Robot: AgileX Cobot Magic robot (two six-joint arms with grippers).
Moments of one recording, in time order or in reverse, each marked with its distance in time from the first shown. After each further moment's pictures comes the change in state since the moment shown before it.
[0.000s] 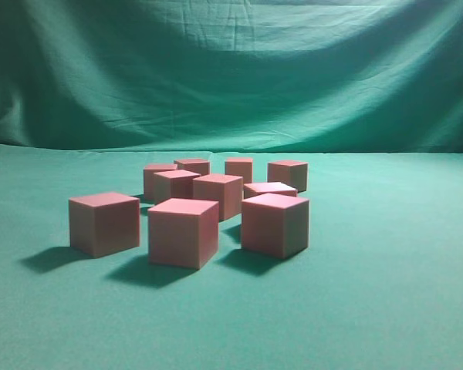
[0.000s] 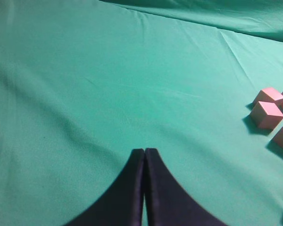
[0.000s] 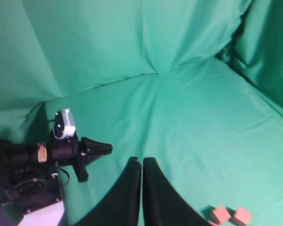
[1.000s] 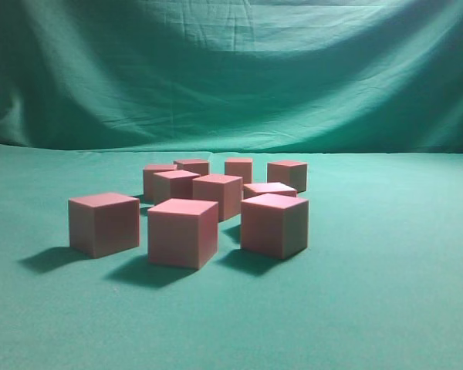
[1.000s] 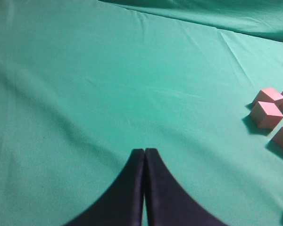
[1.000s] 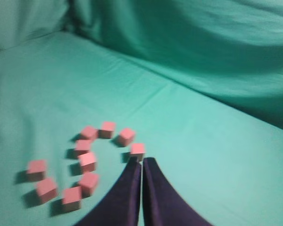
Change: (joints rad) left arm 0.000 0.000 0.000 0.000 0.000 0.000; right arm -0.538 -1.002 1.254 -0.125 -0.401 0.009
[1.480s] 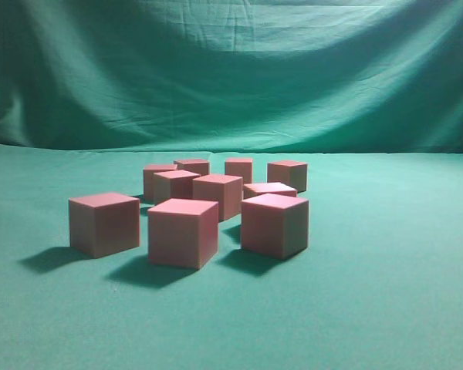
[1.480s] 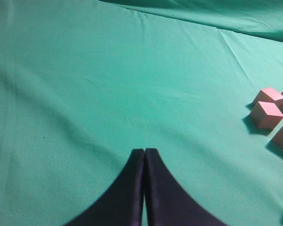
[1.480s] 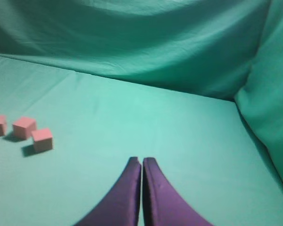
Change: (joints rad) left arm 0.000 0.000 0.000 0.000 0.000 0.000; right arm -0.417 -0.303 0.622 0.000 -0.455 0.005
